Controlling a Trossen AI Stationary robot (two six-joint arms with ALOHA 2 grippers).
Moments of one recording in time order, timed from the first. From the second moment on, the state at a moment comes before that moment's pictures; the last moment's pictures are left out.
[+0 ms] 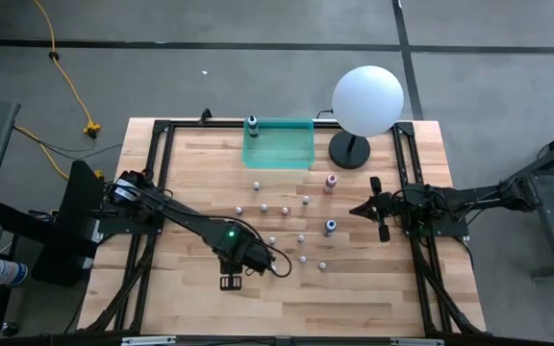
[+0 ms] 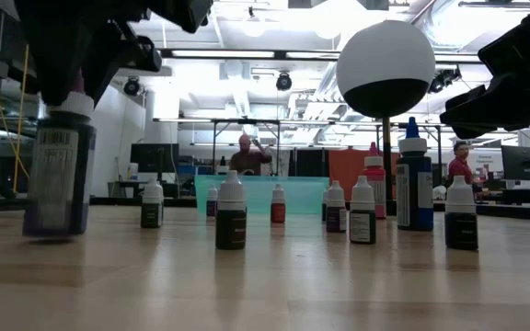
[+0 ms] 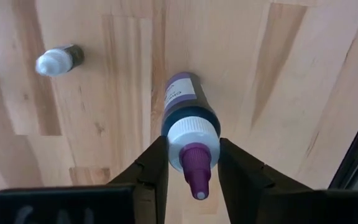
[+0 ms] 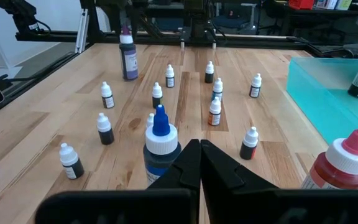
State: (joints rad) left arm -0.42 1.87 1.57 -1.26 0.10 -0.47; right arm 0.06 0.26 0.01 0.03 0.00 0.00
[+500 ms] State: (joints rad) left arm -0.38 1.87 1.91 -1.54 0.09 -0.45; right arm 0.06 0.26 0.01 0.03 0.00 0.00
